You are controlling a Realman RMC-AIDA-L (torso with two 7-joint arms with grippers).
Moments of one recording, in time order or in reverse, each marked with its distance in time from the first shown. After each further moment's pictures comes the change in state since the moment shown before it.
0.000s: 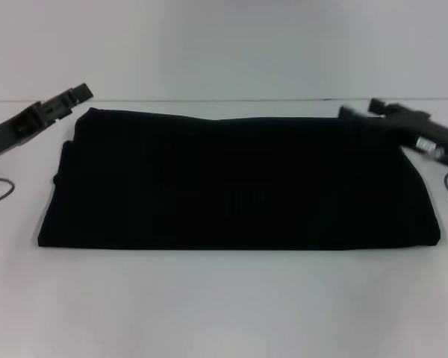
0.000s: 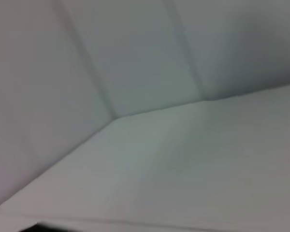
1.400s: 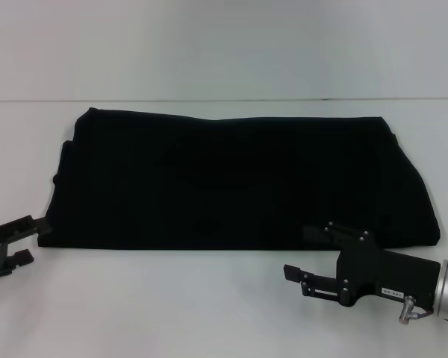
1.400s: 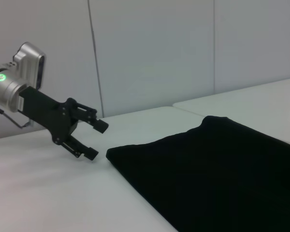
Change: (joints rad) left arm 0.225 0.021 0.182 0.149 0.242 0.049 -0.575; right arm -0.195 0.030 -0.304 0.082 -0.003 -0.301 -0.482
